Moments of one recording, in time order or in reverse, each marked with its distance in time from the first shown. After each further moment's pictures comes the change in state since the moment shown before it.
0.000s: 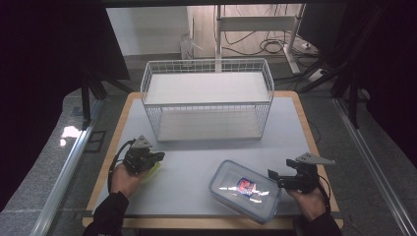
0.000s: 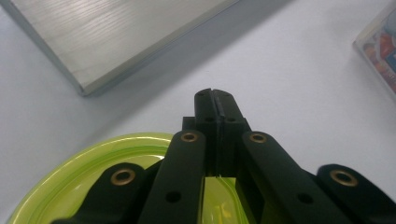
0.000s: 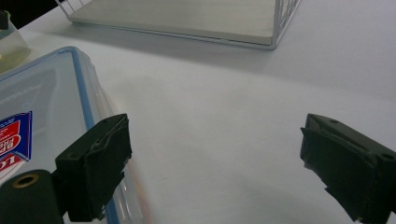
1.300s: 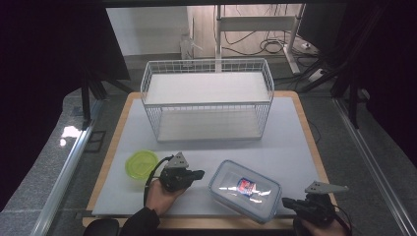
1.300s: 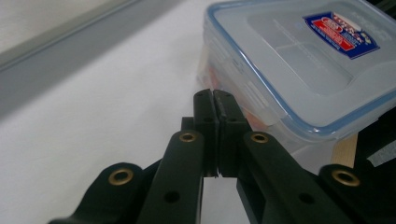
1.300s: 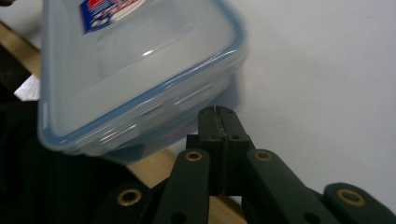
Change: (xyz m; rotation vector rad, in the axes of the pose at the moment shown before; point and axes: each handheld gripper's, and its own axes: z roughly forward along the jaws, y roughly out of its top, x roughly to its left) left arm -0.106 0.012 0.047 -0.088 -0.289 0.106; right arm 0.033 -0.043 -0.064 0.226 0.117 -0.021
